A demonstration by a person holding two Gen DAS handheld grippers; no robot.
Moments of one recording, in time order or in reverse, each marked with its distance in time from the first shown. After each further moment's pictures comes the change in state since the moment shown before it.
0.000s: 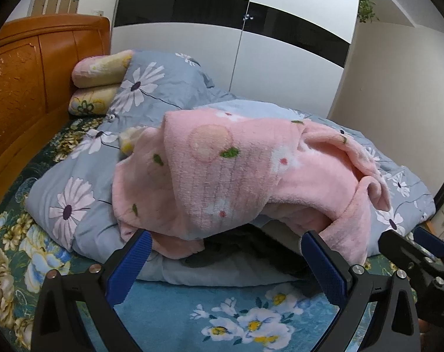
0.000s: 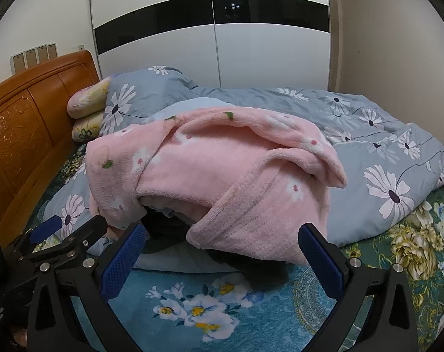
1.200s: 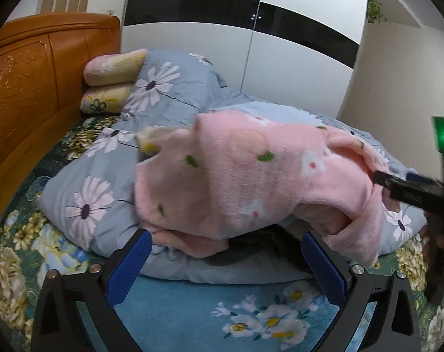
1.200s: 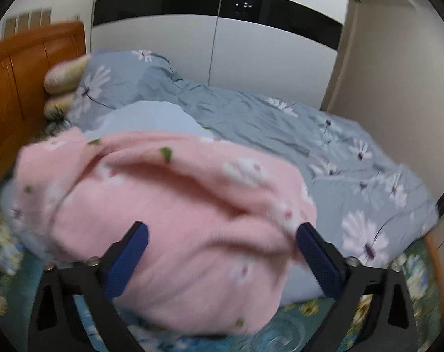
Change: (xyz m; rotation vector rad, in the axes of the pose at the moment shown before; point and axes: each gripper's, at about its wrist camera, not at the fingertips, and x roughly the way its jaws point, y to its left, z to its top) left arm -0.017 0.035 0.005 -0.003 -0.006 0.075; right arm 0.089 -0.015 0.077 -0.222 0.014 -0.164
